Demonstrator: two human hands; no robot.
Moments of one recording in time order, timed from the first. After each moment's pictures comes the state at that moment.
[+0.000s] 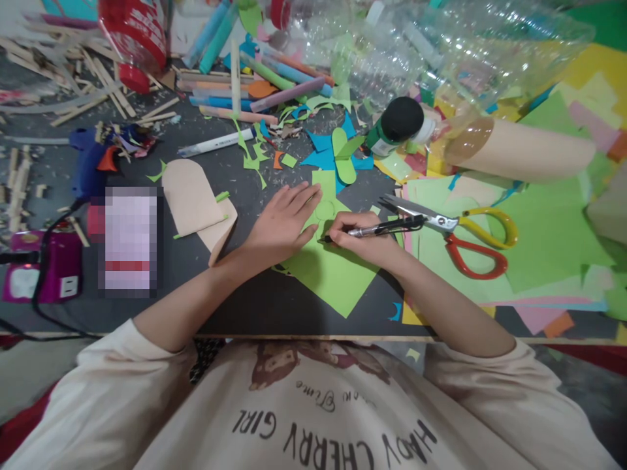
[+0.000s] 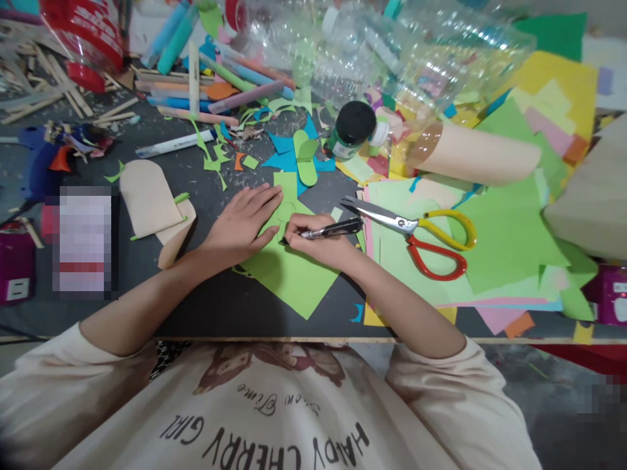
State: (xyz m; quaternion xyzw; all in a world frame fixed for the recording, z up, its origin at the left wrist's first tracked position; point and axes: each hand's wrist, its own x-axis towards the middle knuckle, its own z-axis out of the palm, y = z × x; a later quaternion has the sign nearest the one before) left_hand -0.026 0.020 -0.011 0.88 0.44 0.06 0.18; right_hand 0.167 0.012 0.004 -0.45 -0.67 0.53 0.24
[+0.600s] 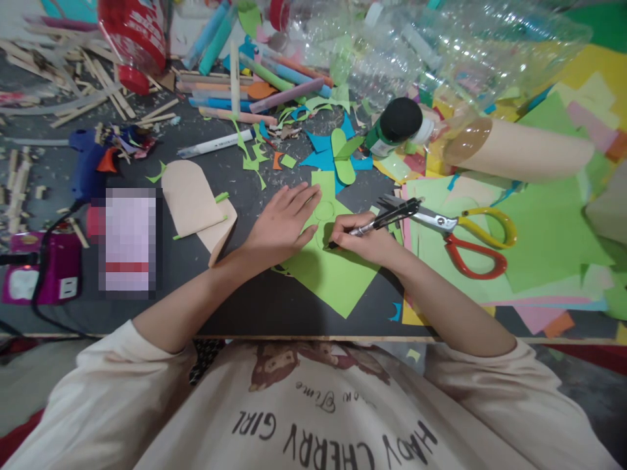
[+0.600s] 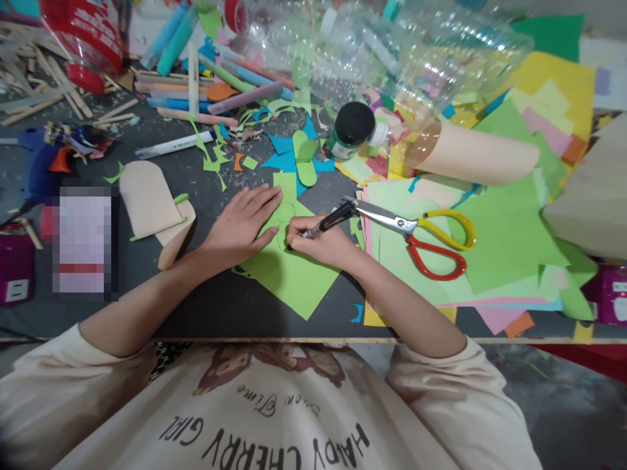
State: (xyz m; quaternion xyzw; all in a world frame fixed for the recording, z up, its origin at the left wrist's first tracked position) left_hand -0.026 0.020 -0.009 0.88 0.44 0.06 0.19; right_hand 0.169 0.013 0.005 -0.41 -0.66 0.58 0.24
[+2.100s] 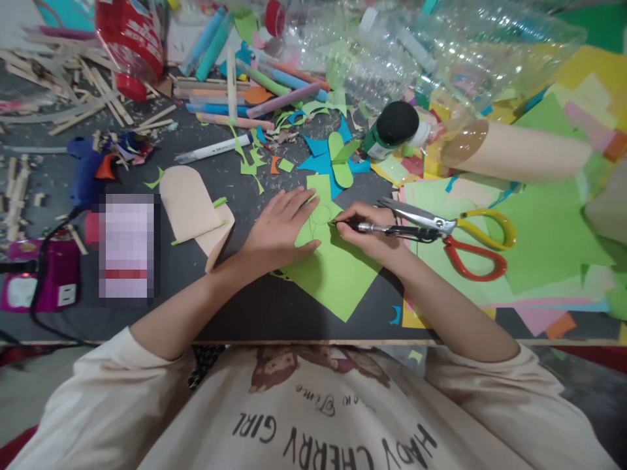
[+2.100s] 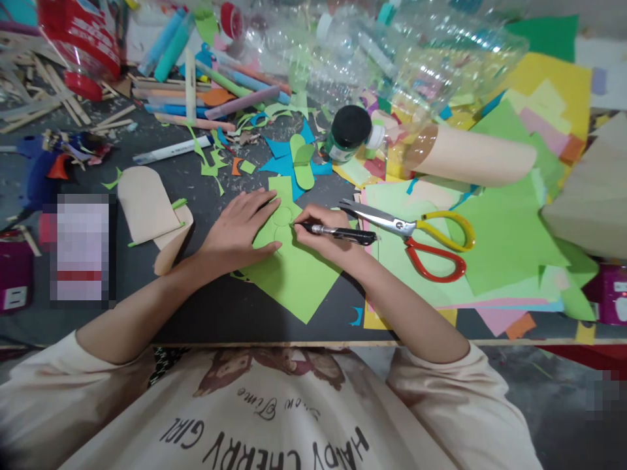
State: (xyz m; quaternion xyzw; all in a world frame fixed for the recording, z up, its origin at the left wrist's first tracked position) left_hand -0.030 0.017 -0.011 0.87 0.44 0.06 0.20; right_hand 0.176 0.014 0.000 -0.53 -0.67 0.43 0.29
